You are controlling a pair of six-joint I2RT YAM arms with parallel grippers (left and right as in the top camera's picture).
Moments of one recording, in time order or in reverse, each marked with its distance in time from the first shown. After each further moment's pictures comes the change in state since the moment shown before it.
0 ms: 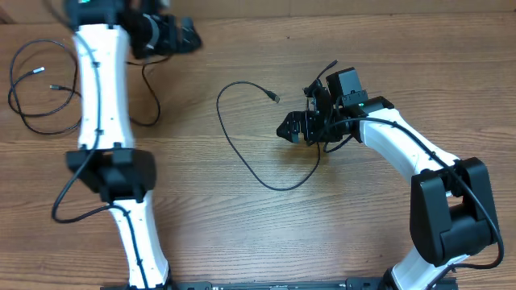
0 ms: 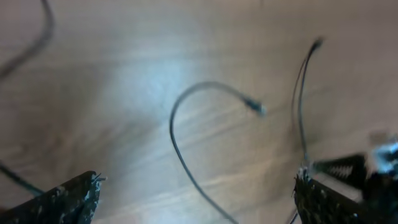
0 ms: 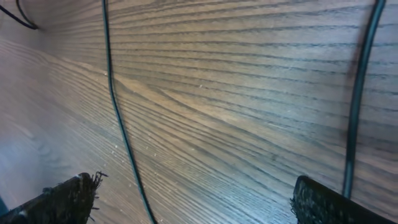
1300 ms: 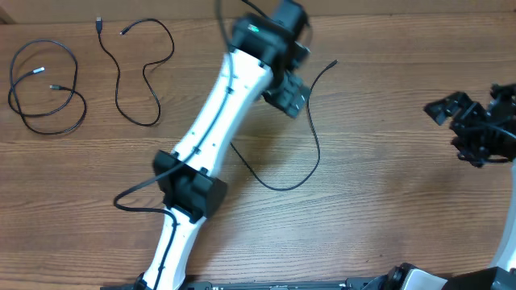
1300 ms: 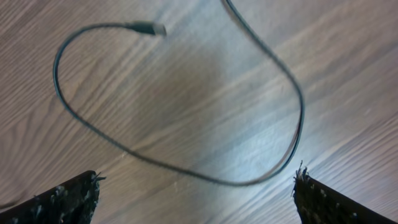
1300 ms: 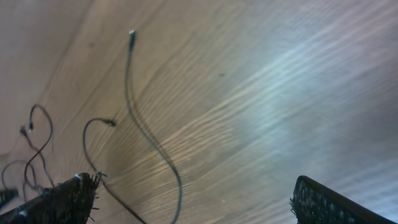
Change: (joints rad) left arm -0.564 0.008 -0.027 -0.140 -0.402 0.006; right arm -0.797 -0.430 0.121 -0.558 0.026 0.054
